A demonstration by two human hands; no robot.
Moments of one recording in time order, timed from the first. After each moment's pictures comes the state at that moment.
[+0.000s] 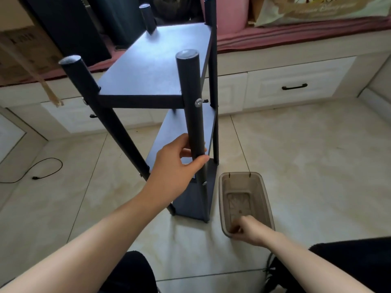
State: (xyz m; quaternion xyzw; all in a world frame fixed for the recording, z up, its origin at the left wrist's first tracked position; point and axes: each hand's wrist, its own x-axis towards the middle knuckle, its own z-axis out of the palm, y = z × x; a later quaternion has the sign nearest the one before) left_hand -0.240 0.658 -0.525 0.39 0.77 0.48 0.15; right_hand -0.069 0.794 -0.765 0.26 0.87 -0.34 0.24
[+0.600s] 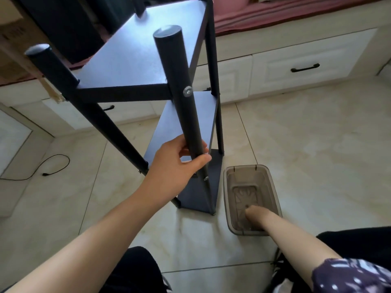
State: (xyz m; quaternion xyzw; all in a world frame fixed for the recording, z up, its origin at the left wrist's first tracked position) left_hand -0.238 0.663 -0.526 0.36 0.80 0.43 0.20; right_hand -0.092 0.827 -0.833 0.23 0.88 -0.18 0.37
